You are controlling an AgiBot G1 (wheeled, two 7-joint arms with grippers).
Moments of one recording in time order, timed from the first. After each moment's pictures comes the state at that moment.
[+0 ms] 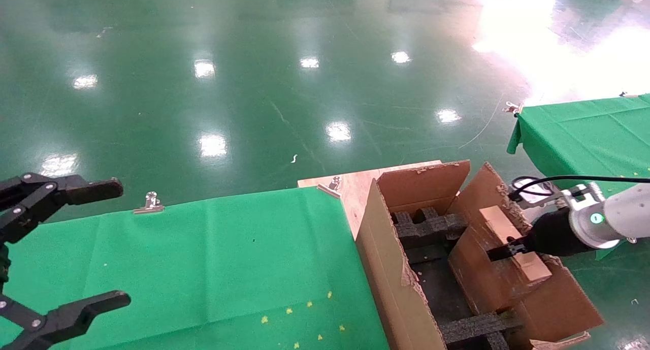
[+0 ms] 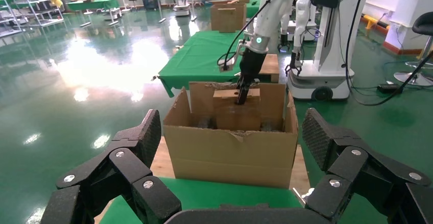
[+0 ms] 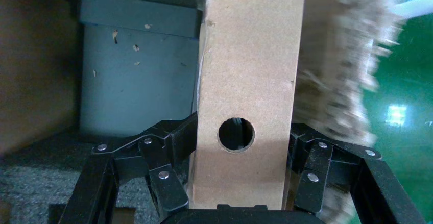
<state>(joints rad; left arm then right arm) -1.09 0.59 0.34 -1.26 0.68 1.47 -0.15 1.68 -0.56 -1.51 0.63 -1.42 -0.99 1.00</state>
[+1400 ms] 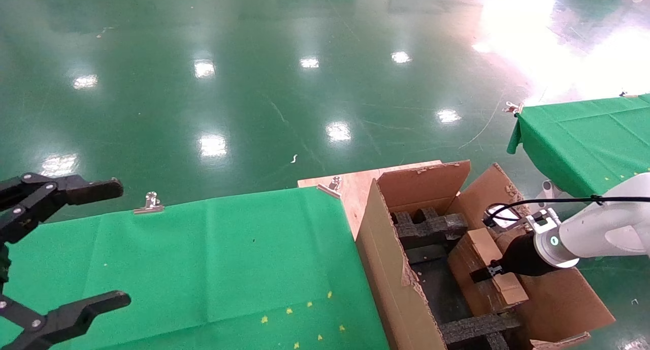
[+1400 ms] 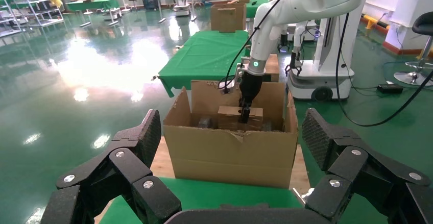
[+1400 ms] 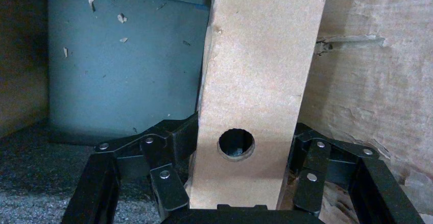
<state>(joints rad) -1.09 0.59 0.34 -1.26 0.68 1.47 -0.15 1.54 -0.83 -1.46 0.15 -1.31 -0.96 0.71</state>
